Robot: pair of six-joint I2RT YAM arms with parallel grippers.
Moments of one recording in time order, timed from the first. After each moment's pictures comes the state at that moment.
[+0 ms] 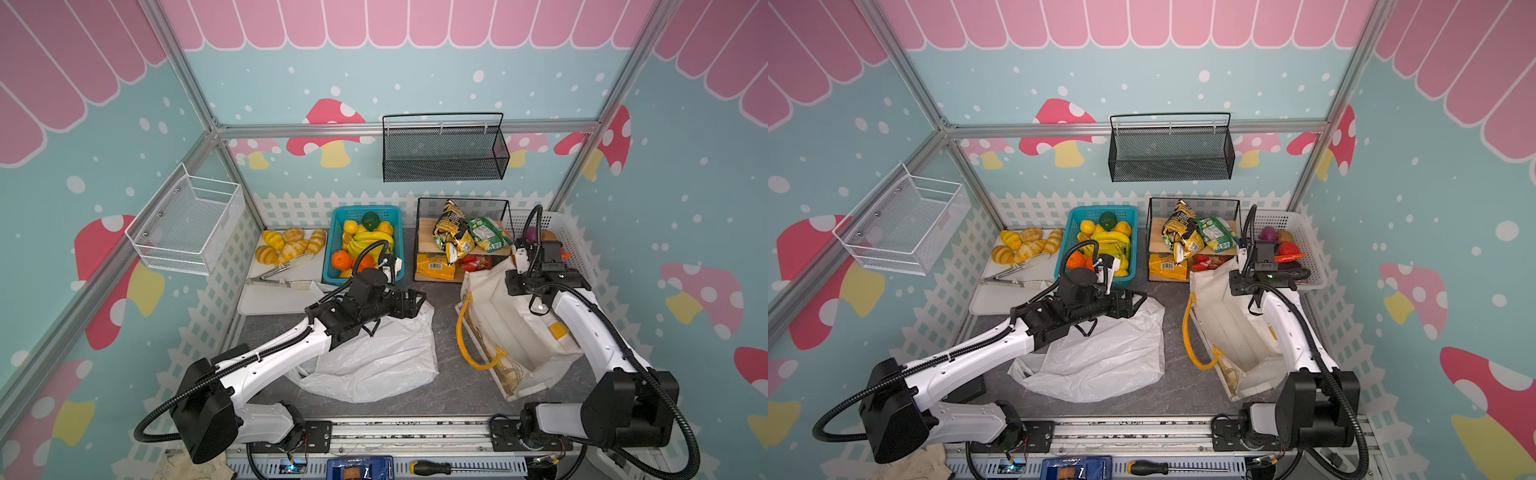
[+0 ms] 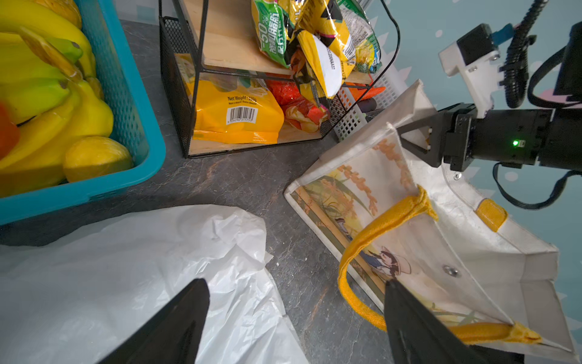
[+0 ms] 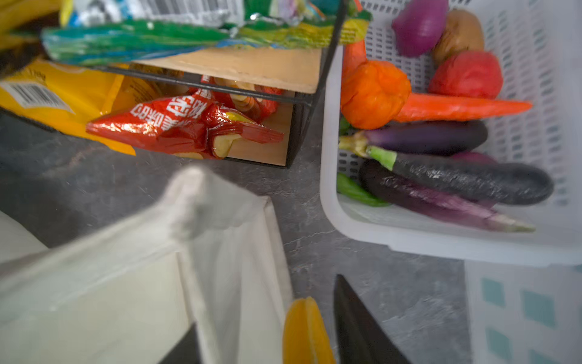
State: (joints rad) left arm -0.76 1.31 0.99 -0.18 0.08 -0.54; right arm -0.01 1.33 1.11 -0.66 0.04 -0.11
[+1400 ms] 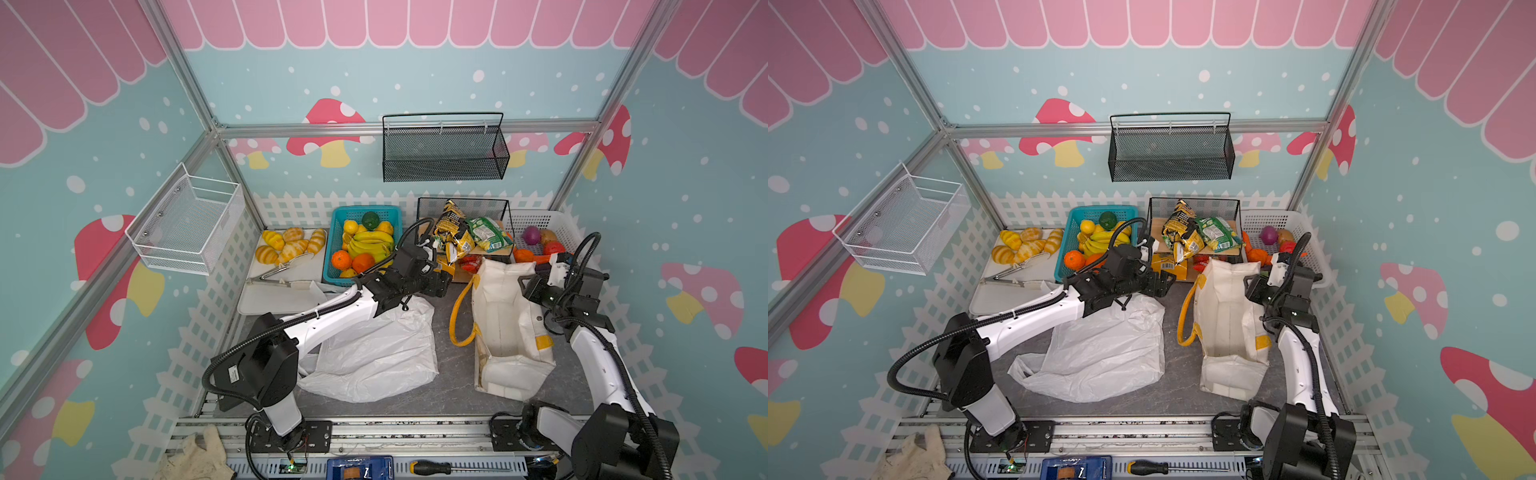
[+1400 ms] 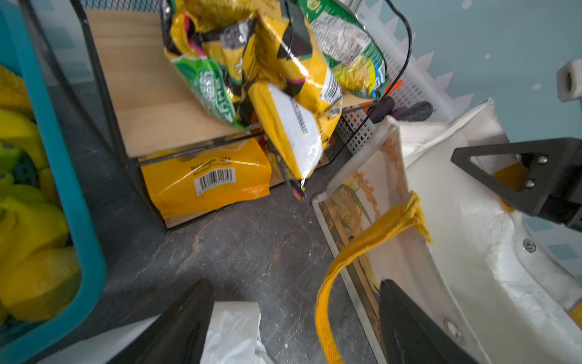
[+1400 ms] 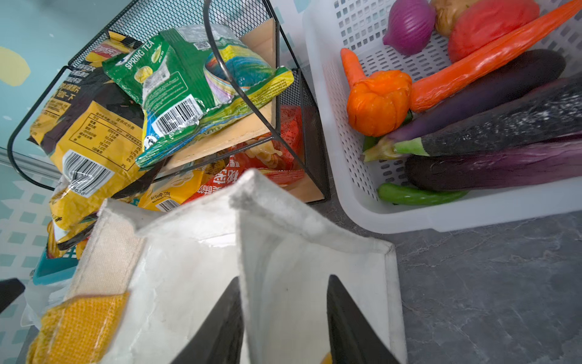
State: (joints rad) left arm -0.80 1.77 1.47 -0.23 0.00 -0.37; right arm -0.29 1.11 0.78 -0.26 -0.44 0.25
